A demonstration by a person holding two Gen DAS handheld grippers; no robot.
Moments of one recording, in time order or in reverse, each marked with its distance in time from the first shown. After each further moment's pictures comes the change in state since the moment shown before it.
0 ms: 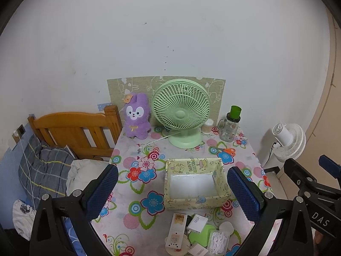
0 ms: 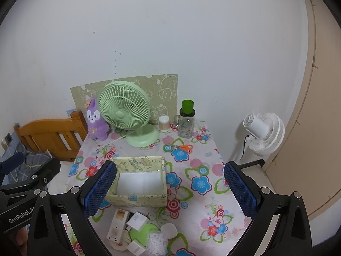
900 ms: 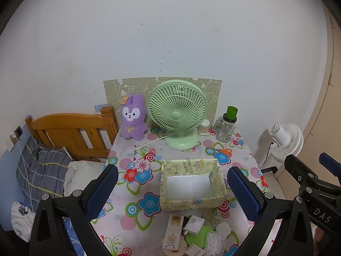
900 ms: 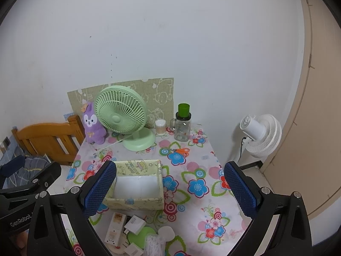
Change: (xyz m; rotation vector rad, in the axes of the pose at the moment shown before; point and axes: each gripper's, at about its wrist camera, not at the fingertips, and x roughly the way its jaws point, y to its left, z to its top) left arm 0.001 -0.006 0.003 0.006 -0.007 -0.013; right arm -0.004 -0.006 0.004 0.012 -0.020 -0.008
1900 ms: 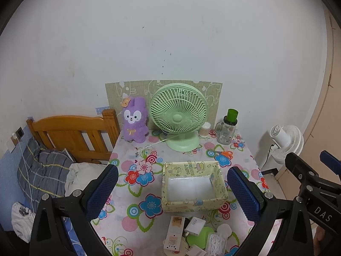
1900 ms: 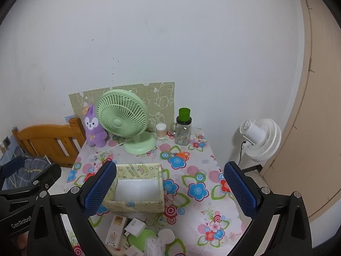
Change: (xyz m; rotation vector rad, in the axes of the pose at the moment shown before) left arm -0.003 0.002 0.001 -0.001 -0.017 0.003; right arm -0.007 0.003 0.000 -0.007 -0.027 -0.001
